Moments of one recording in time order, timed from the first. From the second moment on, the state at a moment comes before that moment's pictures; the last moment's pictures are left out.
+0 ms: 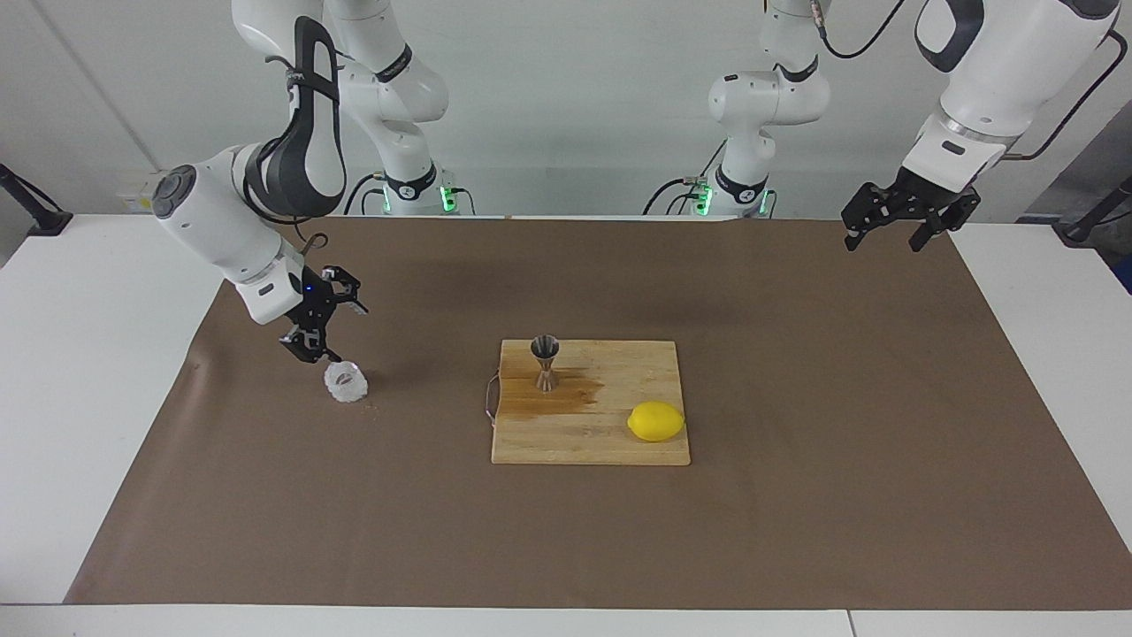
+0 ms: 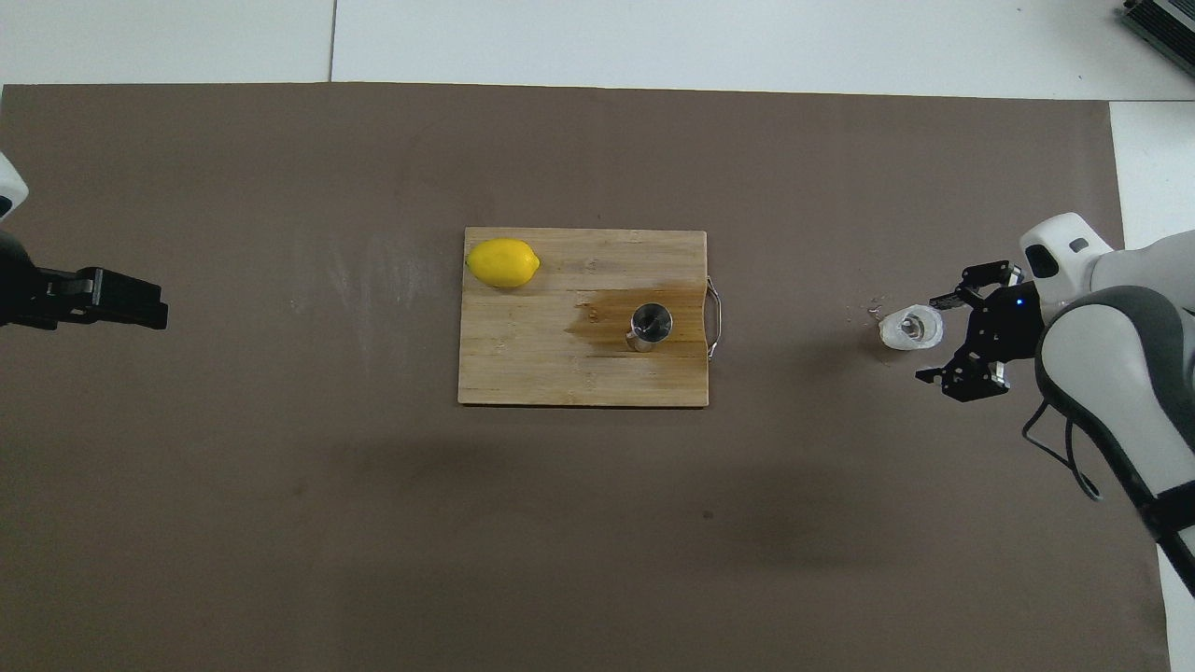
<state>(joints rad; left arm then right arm) -0.04 -0.05 -0.03 -1.63 -0.03 1.58 -0.01 -0.14 0.08 0.03 -2.05 0.33 2.05 -1.43</state>
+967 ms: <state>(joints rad) -0.04 -0.05 -0.03 -1.63 -0.03 1.58 -0.01 0.00 -0.02 0.04 -1.92 0.04 1.78 -0.04</state>
